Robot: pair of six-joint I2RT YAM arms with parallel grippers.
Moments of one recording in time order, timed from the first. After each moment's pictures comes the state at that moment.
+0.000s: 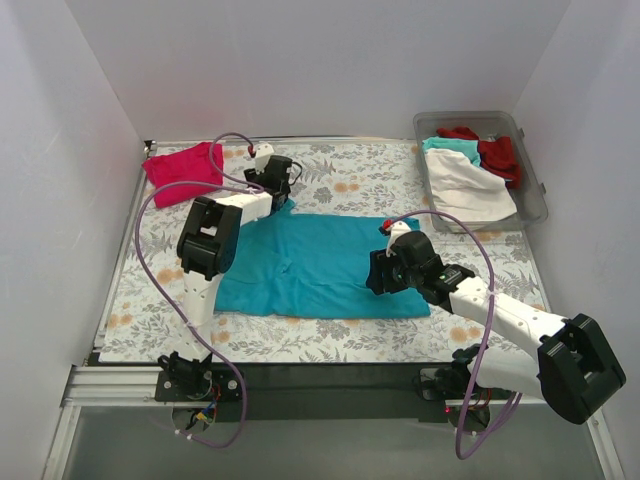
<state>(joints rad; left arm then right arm) -0.38 2.30 1.58 0.07 -0.62 -0.45 0.65 1.15 0.58 -0.19 -0.07 0.32</state>
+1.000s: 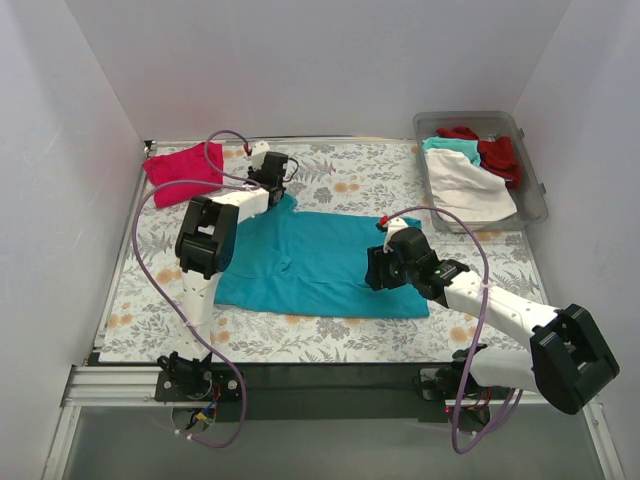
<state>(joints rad) -0.35 2.31 1.63 0.02 -0.55 -0.49 0.65 1.20 0.62 -0.18 -0.04 0.31</state>
